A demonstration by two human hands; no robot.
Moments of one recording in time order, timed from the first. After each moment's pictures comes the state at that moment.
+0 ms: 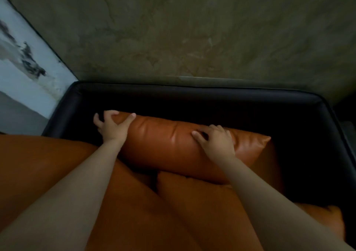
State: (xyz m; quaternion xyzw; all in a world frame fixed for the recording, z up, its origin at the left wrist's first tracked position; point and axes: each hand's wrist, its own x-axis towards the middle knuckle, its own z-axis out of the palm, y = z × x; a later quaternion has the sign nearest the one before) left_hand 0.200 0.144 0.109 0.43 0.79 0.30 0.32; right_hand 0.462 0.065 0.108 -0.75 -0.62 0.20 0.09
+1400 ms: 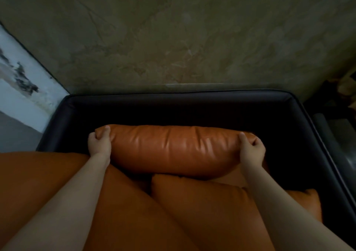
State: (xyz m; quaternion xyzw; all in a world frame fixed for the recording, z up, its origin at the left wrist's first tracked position) left_hand 0.186 0.128 0.107 0.30 0.77 0.41 0.39; right_hand 0.533 0.006 0.104 -0.82 -0.09 0.28 0.50
